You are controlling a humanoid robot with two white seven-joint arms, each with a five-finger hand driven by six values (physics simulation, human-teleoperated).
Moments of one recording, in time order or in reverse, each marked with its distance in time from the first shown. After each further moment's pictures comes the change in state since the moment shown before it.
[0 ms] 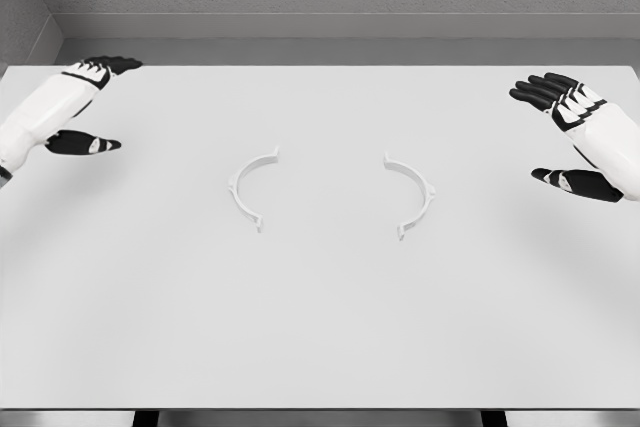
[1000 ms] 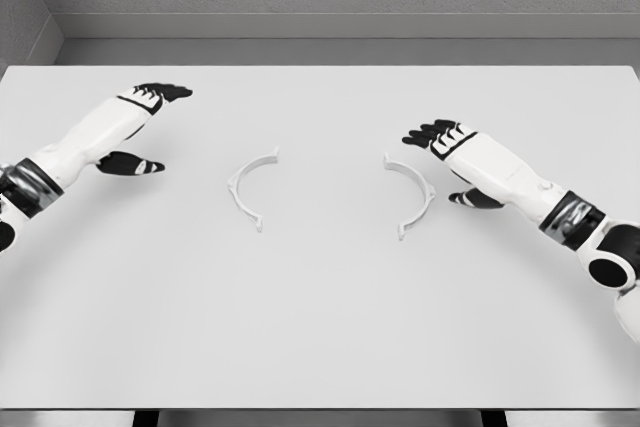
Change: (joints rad) left arm 0.000 -0.072 -0.078 -0.002 -0.046 0.000 0.000; right arm -0.279 0.264 0.257 0.312 0.306 -0.001 0.148
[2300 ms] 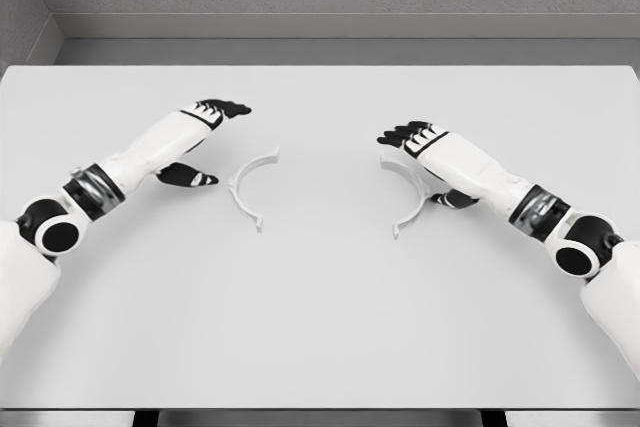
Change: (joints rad) left arm -0.046 -0.127 -0.089 0.057 -0.051 0.000 0.000; right arm -0.072 0.078 0.061 0.087 0.009 0.000 0.015
